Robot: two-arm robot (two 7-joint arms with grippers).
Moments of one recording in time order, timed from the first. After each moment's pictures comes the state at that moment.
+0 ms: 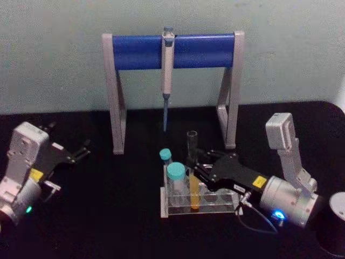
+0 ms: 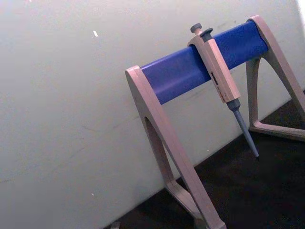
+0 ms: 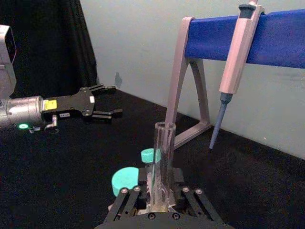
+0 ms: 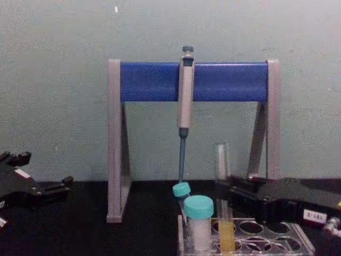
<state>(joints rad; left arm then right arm) -0.20 0.60 0.45 -1.41 -0.25 -0.12 0.03 0.22 0.46 -0.47 -1.49 0.52 0.03 0.52</state>
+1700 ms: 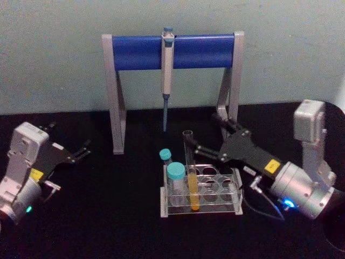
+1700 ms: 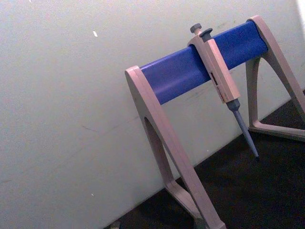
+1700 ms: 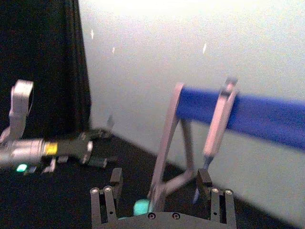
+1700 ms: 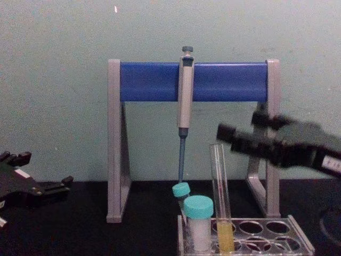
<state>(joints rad) -0.20 0.60 0.45 -1.41 -0.25 -0.12 0.03 0.17 0.47 -0.41 -1.59 0.51 -0.11 0.50</state>
